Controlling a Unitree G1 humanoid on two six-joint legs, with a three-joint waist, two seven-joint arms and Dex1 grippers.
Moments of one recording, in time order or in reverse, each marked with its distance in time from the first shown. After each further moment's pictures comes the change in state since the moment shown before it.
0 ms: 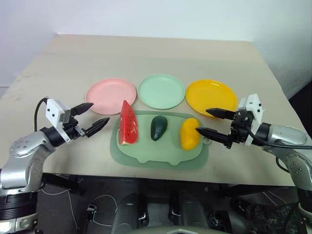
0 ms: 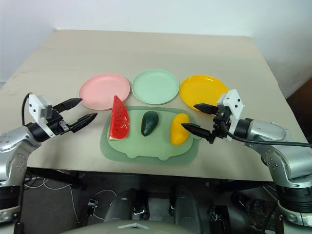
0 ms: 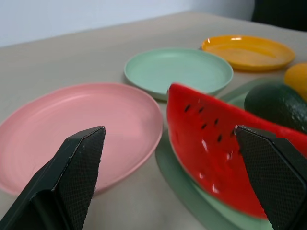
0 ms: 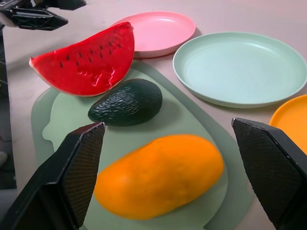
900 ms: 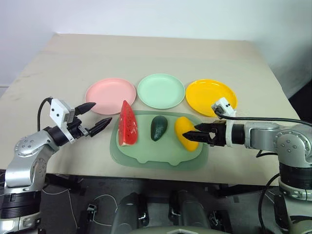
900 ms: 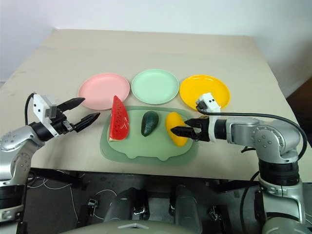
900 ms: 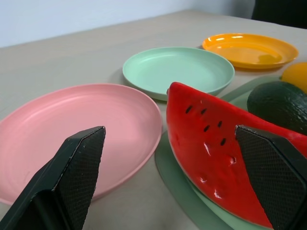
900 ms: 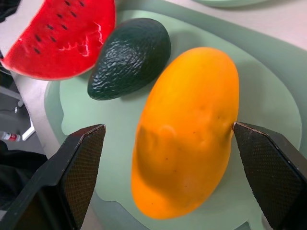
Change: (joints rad) left arm -0.001 0.005 0.008 0.000 0.019 -0.016 0.016; right arm -0.286 0.133 0.039 0.097 0.230 0.738 -0.372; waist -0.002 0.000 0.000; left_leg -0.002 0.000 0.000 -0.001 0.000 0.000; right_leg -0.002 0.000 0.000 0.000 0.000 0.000
